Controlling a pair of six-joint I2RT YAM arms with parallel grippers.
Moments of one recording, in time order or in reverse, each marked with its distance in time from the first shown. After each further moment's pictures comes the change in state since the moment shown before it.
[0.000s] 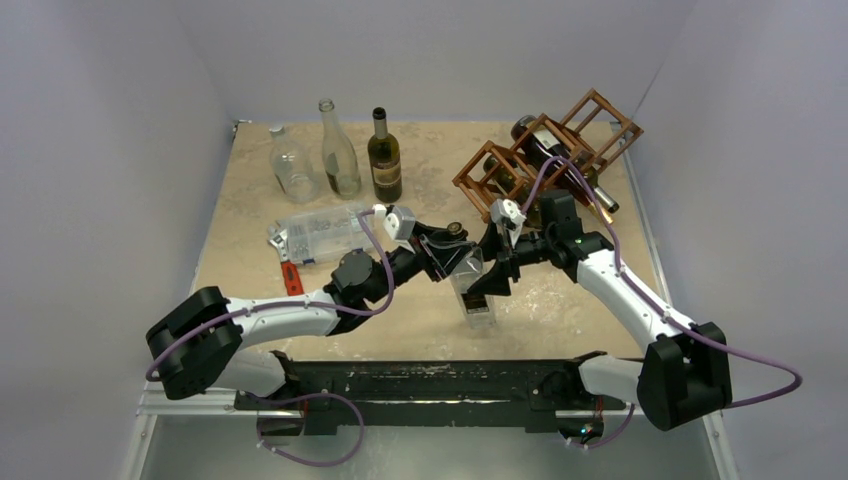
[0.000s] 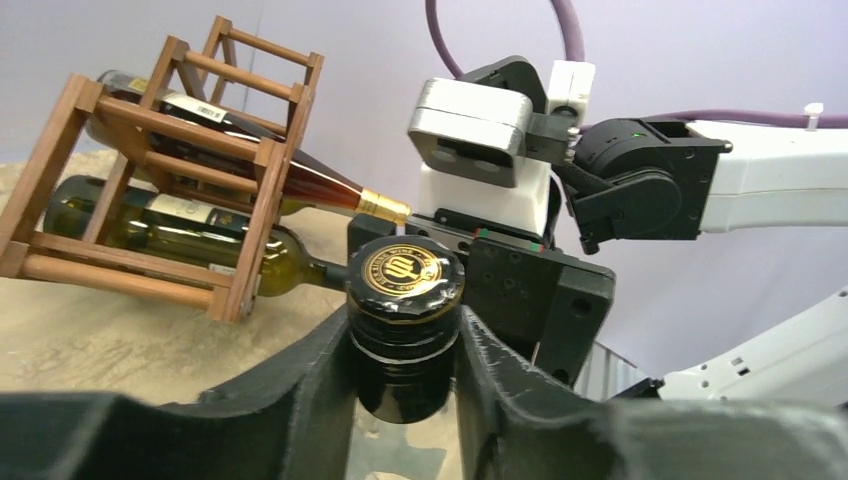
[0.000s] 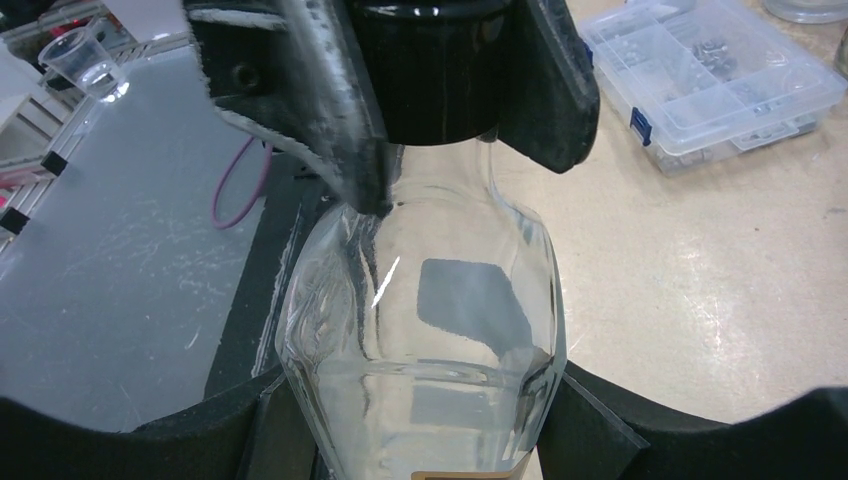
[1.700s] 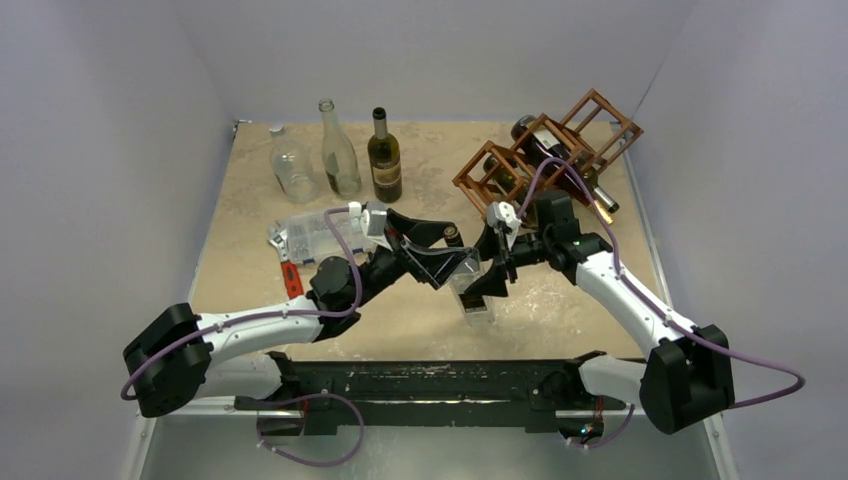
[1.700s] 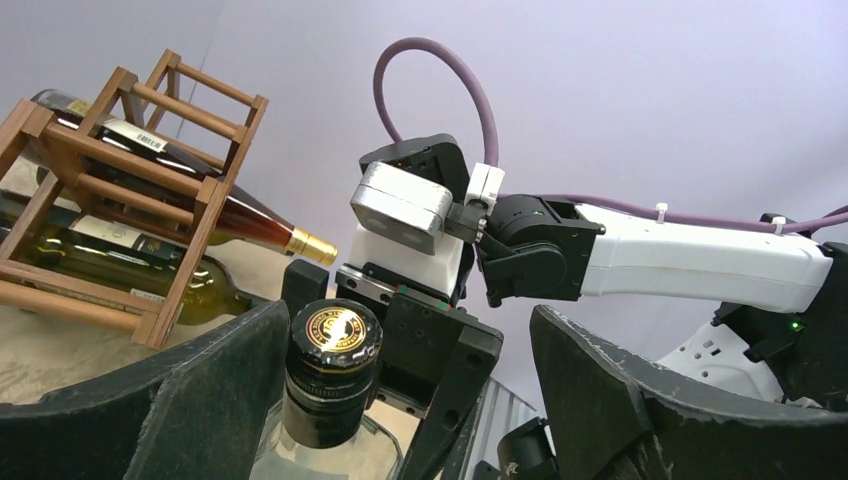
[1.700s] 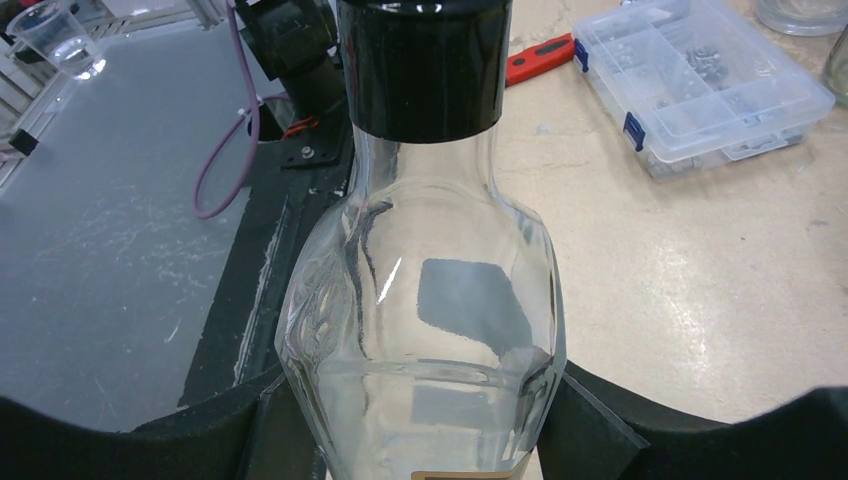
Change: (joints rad) left arm 0.001 -0.143 -0.027 -0.020 -0.002 -0.172; right arm 0.038 -0.015 0.002 0.007 0.044 -0.025
